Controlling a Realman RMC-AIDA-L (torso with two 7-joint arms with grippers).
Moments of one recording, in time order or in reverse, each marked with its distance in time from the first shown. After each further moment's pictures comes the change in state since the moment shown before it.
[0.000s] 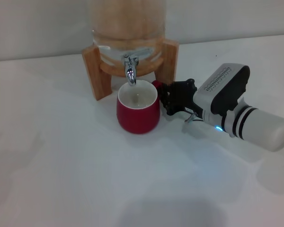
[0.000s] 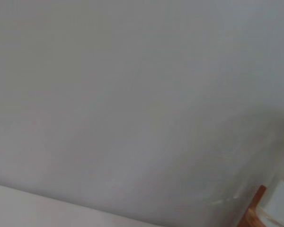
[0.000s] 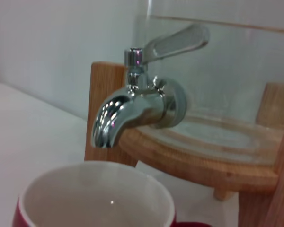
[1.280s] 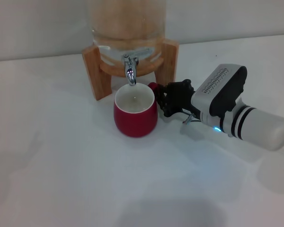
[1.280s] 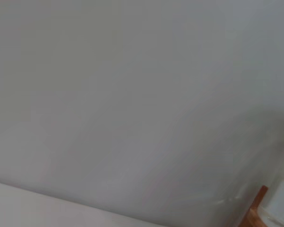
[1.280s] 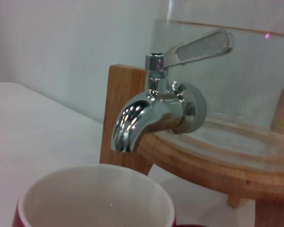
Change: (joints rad) left arm 0.005 0.001 -0.002 0.000 -0.002 0.000 -0.002; right arm 0.003 0.000 0.010 -0.005 -0.055 0.012 0.010
